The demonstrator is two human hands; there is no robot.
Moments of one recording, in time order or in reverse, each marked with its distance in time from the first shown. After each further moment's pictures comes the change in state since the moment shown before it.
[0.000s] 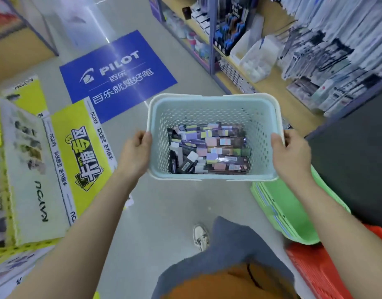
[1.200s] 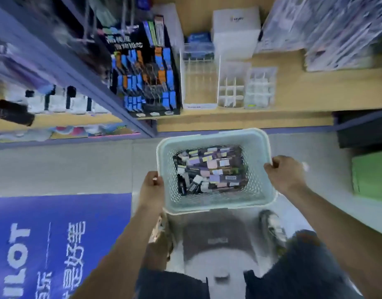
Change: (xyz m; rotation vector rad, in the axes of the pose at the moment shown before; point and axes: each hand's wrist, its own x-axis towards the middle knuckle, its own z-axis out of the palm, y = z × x) left_hand 0.916 0.027 0.390 0.498 -0.751 0.152; right_hand 0.591 0.034 0.482 -0.243 0.120 0.998
